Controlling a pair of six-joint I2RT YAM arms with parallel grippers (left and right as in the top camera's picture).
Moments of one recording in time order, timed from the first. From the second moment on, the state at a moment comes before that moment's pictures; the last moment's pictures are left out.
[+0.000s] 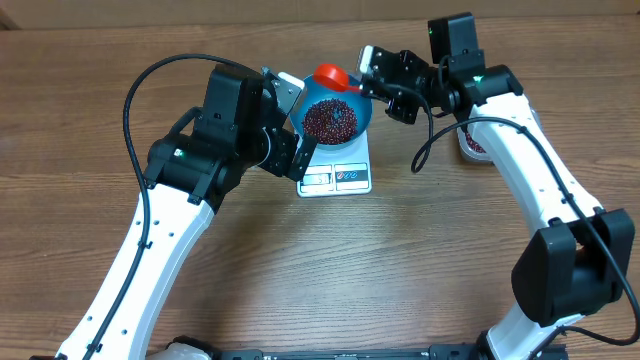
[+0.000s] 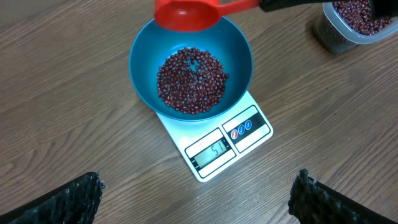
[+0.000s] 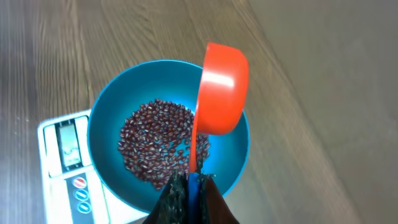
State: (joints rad) left arm -0.37 1.42 1.42 -0.86 0.14 0.08; right arm 0.23 1.84 1.61 -0.63 -0.57 -0.91
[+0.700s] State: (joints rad) left arm -0.37 1.42 1.42 -0.86 0.14 0.08; right arm -0.12 1.58 1.62 -0.96 -0.10 -0.02
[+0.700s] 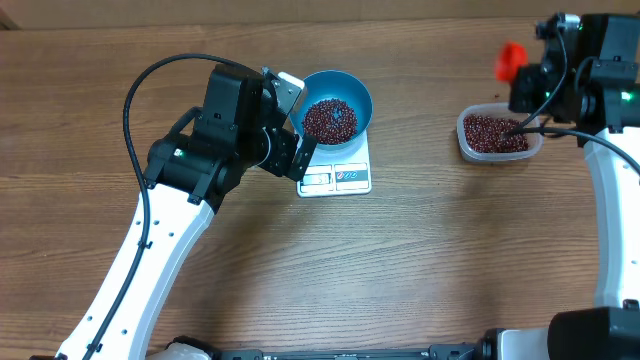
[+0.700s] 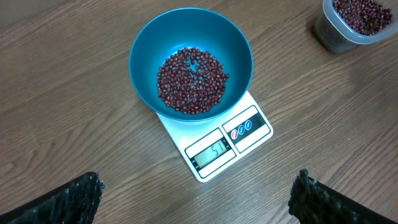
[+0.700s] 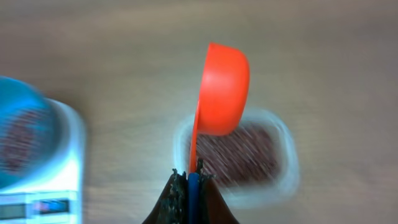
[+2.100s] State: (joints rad) left arm -0.37 1.42 1.42 -0.86 0.14 0.08; right arm -0.13 1.99 1.62 -1.08 -0.06 -0.29
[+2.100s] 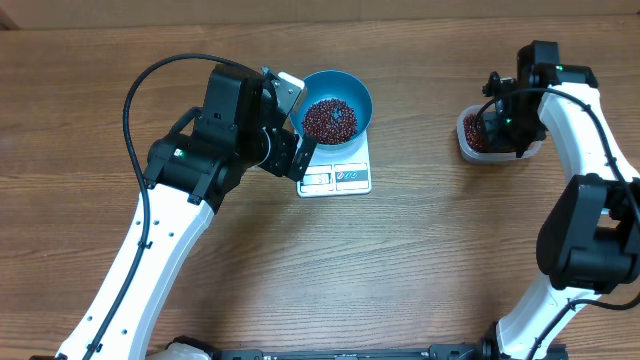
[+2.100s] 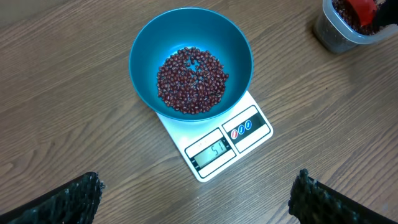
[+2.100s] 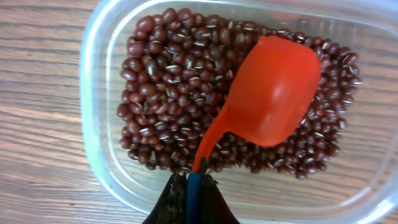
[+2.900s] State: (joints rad) left arm -0.37 1.42 1.42 -0.86 0.14 0.08; right arm -0.26 1.98 1.62 -1.15 -0.35 -0.44
